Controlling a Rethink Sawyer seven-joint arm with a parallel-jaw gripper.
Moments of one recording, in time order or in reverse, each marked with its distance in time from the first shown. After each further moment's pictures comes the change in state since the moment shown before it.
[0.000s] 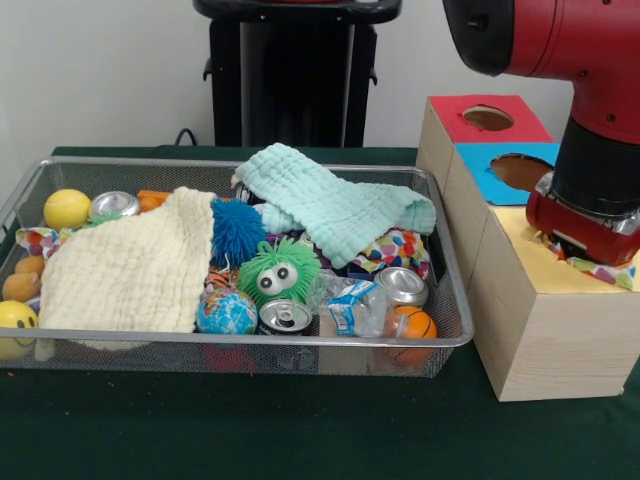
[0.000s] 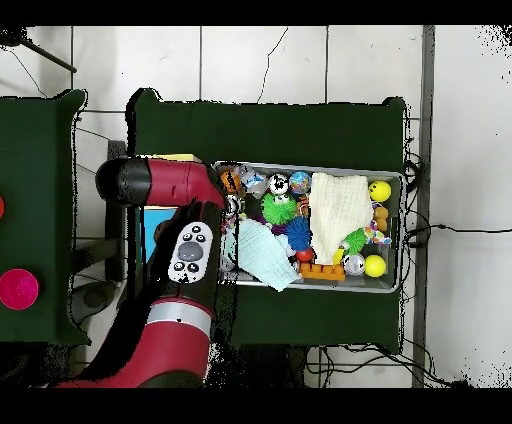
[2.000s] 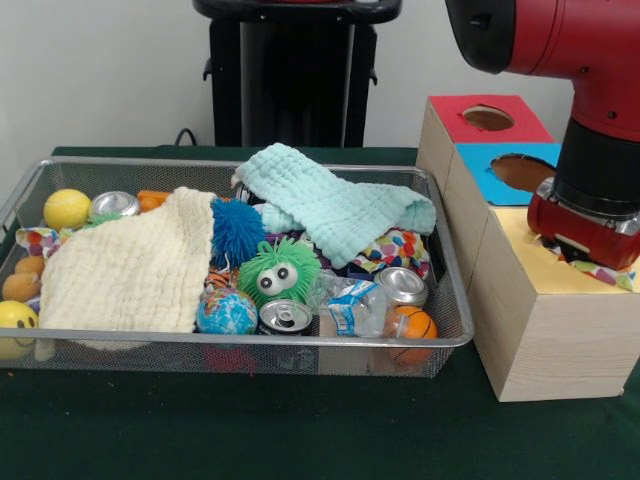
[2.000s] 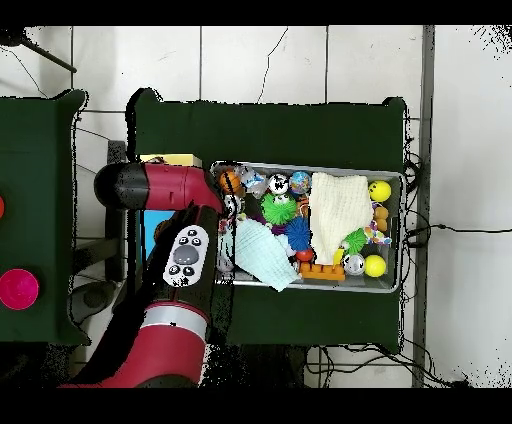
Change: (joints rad) arm 0.016 -0.001 -0.013 0.016 0.000 -0.070 0.000
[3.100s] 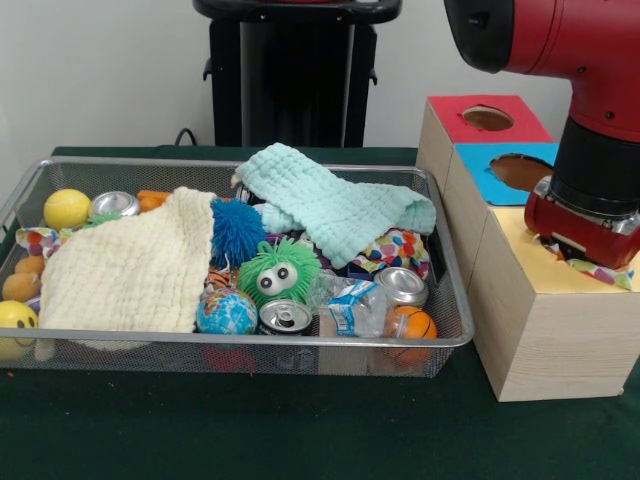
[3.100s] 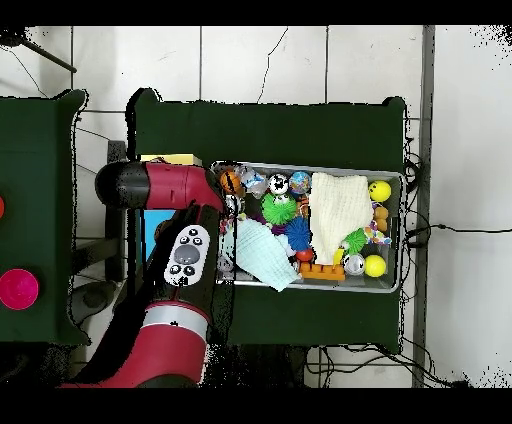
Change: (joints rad) arm -0.003 0.001 -0.003 -0.004 0.000 0.020 0.000
